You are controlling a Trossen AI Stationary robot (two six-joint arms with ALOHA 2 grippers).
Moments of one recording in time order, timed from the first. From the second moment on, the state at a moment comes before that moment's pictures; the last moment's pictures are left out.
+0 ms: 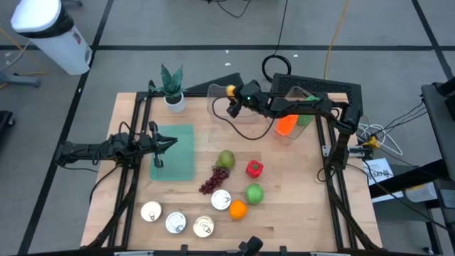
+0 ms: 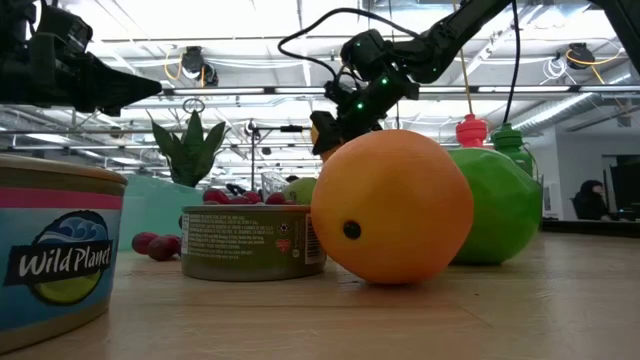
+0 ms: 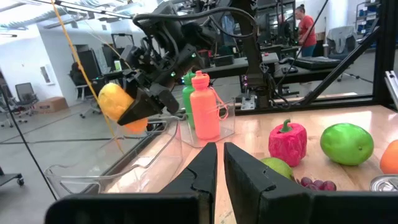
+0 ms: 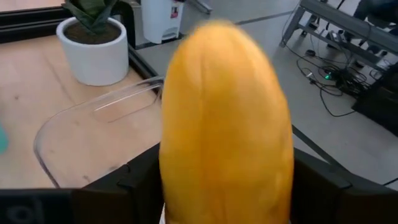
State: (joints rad) left arm 0.00 0.01 0.02 0.08 -0.20 0.18; right arm -0.43 1.83 1.24 0.14 0.31 -0.02
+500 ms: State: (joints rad) left arm 0.00 0.01 0.02 0.08 -0.20 0.18; right arm -0.43 1.83 1.24 0.11 0.31 -0.04
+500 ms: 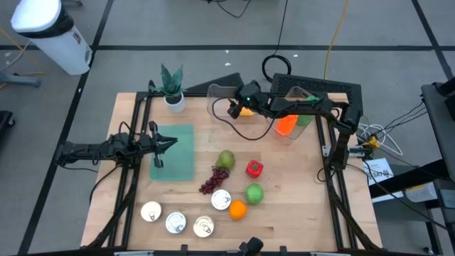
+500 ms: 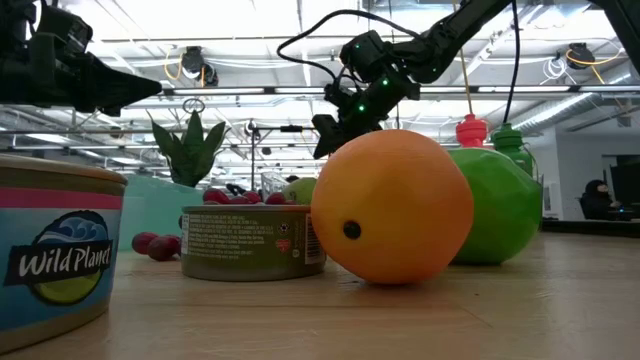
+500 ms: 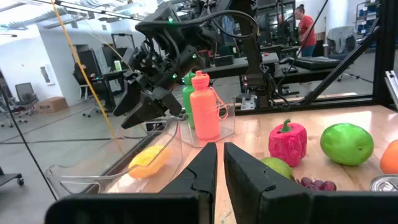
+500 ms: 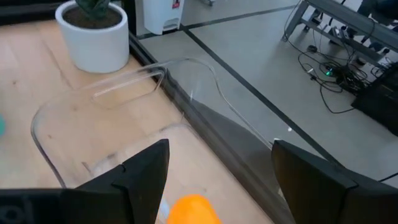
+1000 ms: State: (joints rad) left arm 0.00 0.01 0.02 0.08 -0.20 0.18; right arm -0.33 1.56 1.24 -0.13 0.32 -0.13
